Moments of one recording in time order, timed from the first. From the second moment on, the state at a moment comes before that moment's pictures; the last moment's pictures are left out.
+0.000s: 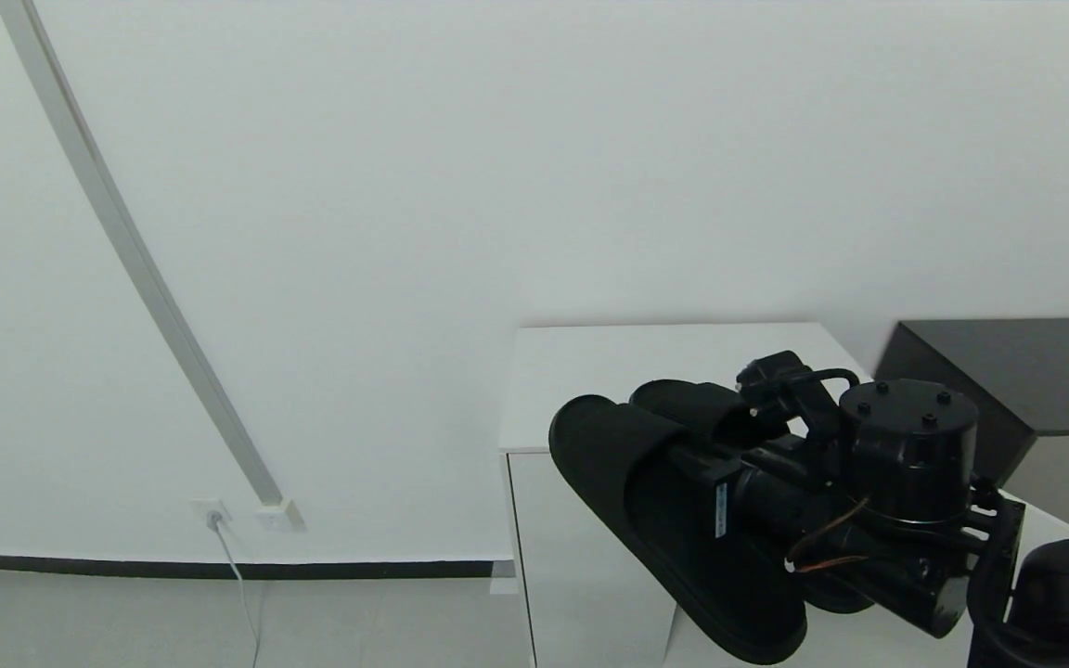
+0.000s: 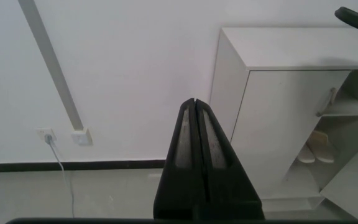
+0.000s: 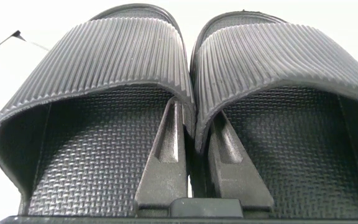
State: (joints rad) left arm 0.00 0.00 0.00 0.00 0.01 -0.01; right arm 0.76 1.75 -0.63 -0.90 -0.18 0.14
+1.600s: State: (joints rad) left arm 0.00 0.00 0.00 0.00 0.01 -0.01; right arm 0.77 1.75 -0.62 -0.90 -0.20 0.14
